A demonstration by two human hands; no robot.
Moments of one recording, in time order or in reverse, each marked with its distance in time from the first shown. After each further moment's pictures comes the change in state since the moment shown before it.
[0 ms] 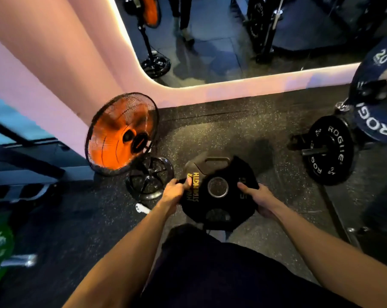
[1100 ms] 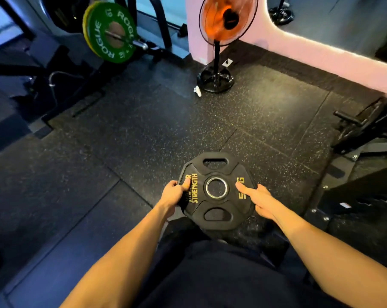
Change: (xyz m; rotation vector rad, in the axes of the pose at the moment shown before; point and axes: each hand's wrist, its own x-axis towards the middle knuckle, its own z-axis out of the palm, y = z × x) left_hand -0.663 -0.573 0.352 -0.560 0.485 -0.115; right_hand -0.463 0.365 -0.457 -0.539 -0.467 0.181
